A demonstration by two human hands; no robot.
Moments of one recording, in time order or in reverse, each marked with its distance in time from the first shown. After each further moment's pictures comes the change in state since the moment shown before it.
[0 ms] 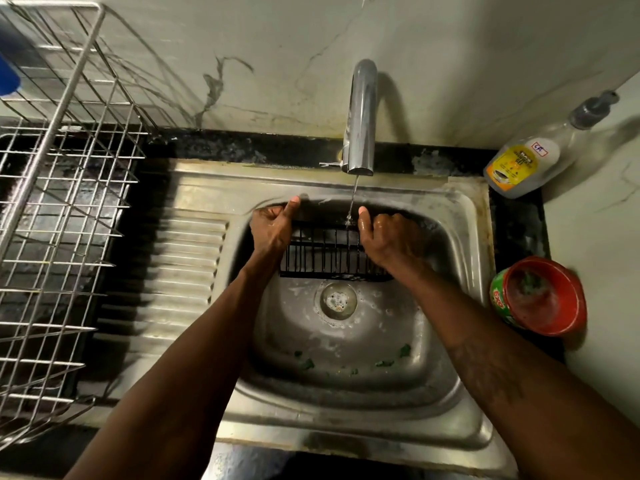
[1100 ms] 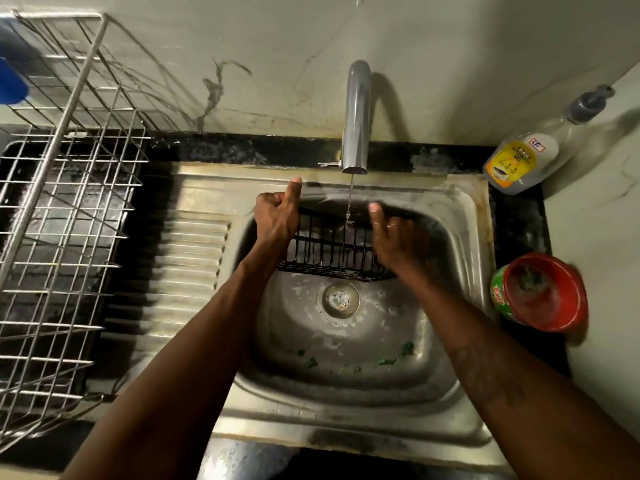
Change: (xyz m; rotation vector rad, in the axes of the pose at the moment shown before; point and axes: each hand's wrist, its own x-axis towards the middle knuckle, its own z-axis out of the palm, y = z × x) left_hand -0.015 0.046 0.009 0.126 0.010 -0.016; right_hand -0.011 0.006 0.002 0.249 0.003 0.011
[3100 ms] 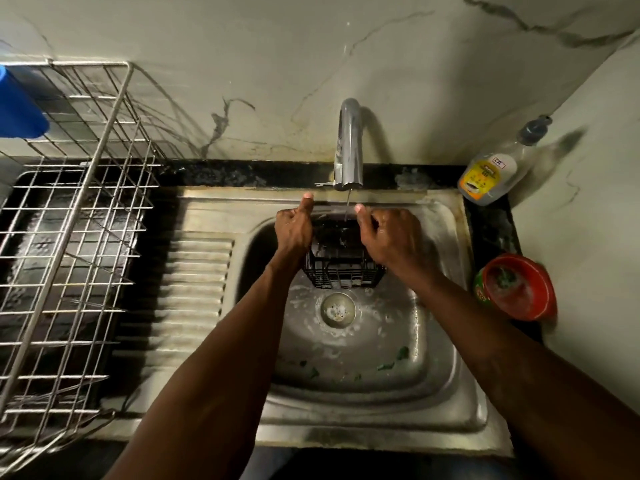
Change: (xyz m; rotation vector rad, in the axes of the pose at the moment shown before) left_hand 0.002 0.000 0.018 -0.293 -0.085 -0.078; right_hand -0.012 -0.037 -0.054 -0.122 0.270 -0.236
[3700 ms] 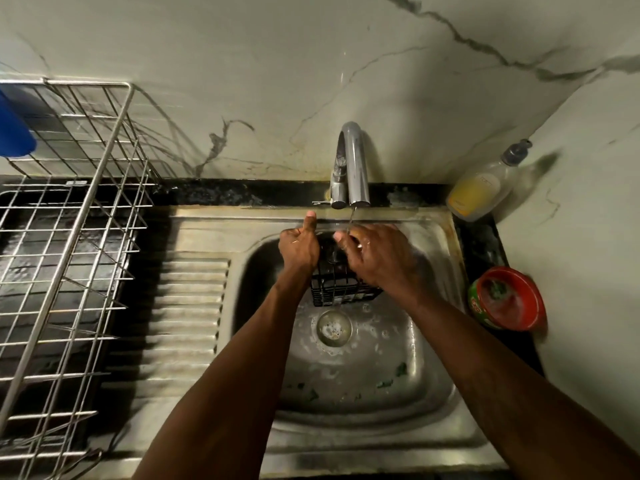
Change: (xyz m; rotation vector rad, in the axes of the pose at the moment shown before) left_hand -0.003 -0.002 0.013 -0.067 0.015 -0.054; right_hand 0.000 -0.018 0.005 -0.269 -0.131 -0.085
